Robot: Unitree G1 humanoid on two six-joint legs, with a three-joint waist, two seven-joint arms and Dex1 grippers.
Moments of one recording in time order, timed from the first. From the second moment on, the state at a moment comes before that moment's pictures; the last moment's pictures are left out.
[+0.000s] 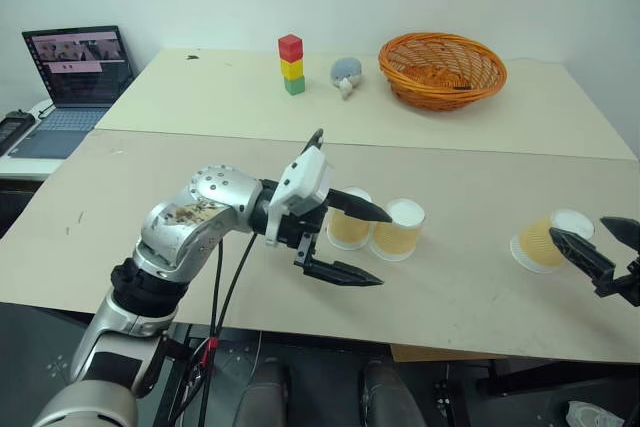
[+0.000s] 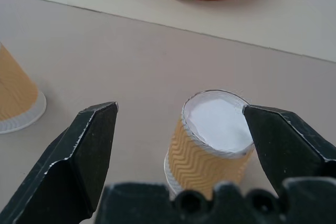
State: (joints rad) left arm -0.72 0.53 -0.26 -0.30 -0.63 0.61 -1.24; right arm 0.33 -0.80 -0.87 -0.56 0.84 0.75 0.52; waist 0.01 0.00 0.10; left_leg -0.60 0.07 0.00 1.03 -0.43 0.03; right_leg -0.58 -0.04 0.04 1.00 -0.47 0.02
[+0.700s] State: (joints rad) left arm -0.71 0.52 -0.25 -0.30 -0.63 0.66 -1.18; right arm 0.28 -0.77 -0.79 -0.46 0.74 0.71 0.56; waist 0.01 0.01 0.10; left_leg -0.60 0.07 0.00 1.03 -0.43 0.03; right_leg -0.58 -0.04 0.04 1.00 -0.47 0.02
